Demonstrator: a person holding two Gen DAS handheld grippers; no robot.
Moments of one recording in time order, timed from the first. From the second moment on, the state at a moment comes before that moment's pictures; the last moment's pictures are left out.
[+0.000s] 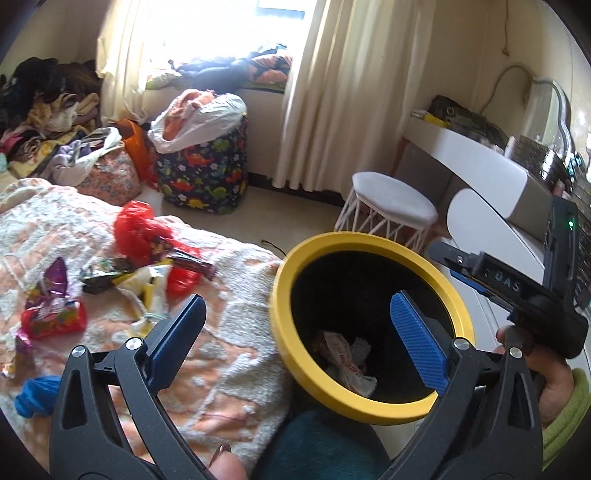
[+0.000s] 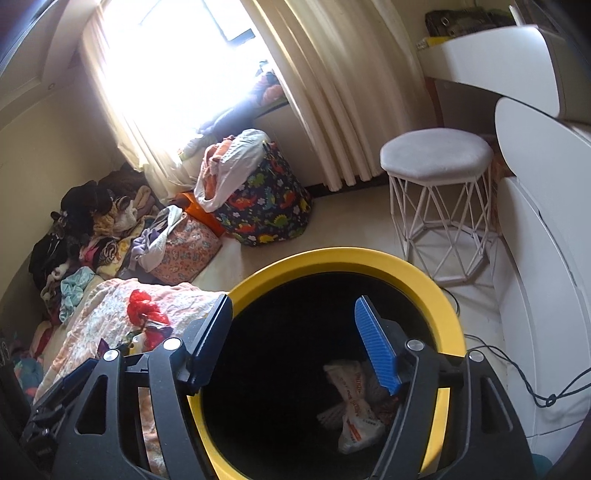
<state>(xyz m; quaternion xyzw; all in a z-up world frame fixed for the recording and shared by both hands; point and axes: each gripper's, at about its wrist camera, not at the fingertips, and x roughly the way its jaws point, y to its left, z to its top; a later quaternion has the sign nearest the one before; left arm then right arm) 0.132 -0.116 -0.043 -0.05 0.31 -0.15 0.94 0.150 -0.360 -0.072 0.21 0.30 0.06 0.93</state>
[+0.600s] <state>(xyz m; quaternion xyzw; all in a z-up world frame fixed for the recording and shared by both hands) 0.121 -0.062 -0.025 -0.09 0.28 -0.10 0.95 0.139 -0.320 -0.049 0.17 0.28 0.09 0.94</state>
